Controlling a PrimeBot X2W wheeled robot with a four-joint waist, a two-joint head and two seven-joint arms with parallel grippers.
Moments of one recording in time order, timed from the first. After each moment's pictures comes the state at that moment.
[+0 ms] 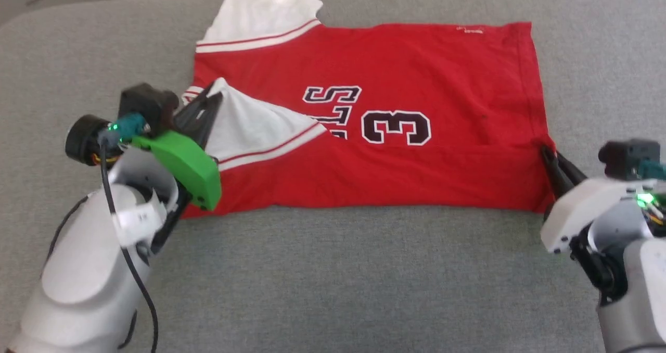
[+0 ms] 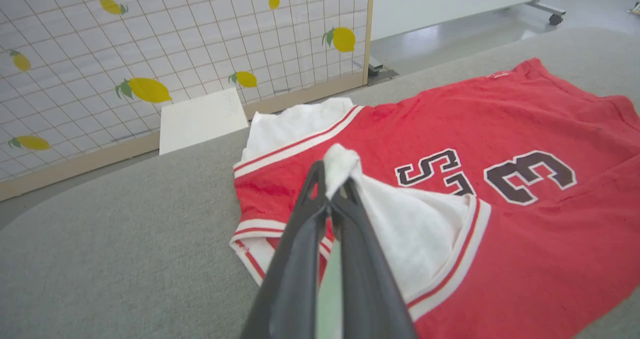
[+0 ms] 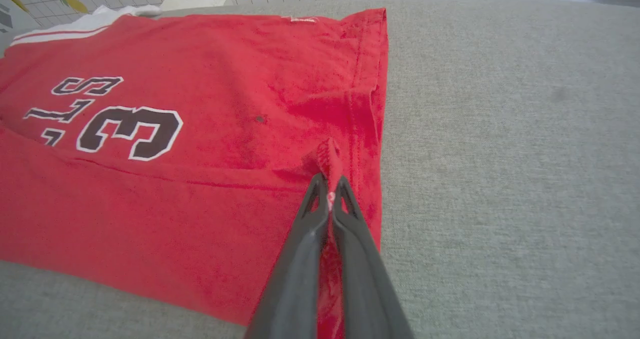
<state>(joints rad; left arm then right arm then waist) -0.56 0.44 -0.42 0.16 -0.45 -0.08 0.09 -0.29 -0.18 -0.04 0.16 0.25 0.13 0.27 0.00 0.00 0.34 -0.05</state>
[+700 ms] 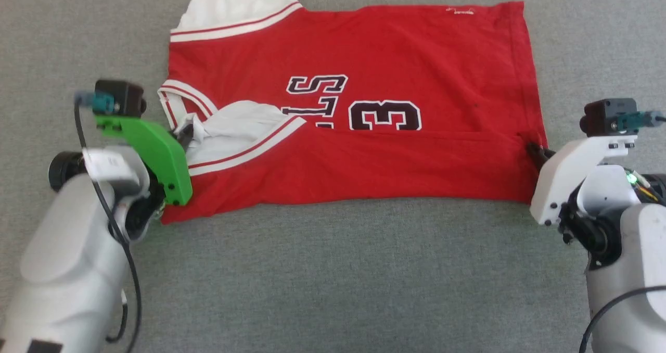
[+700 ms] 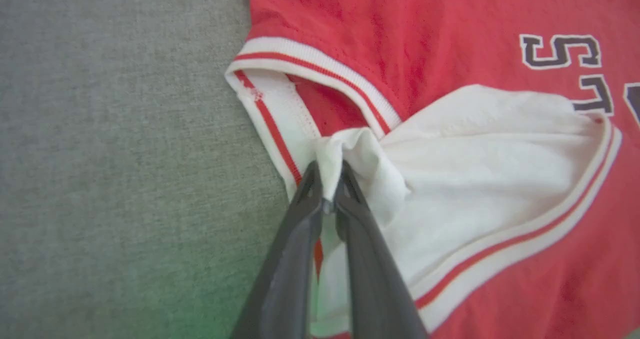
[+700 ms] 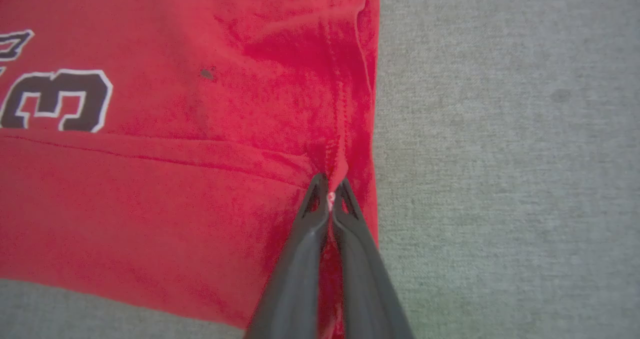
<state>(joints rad) -0.64 0.44 -0.38 0.43 -0.68 -0.04 0.42 -0.42 -0.09 -0.12 0.18 0.19 0.13 0.64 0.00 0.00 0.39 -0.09</state>
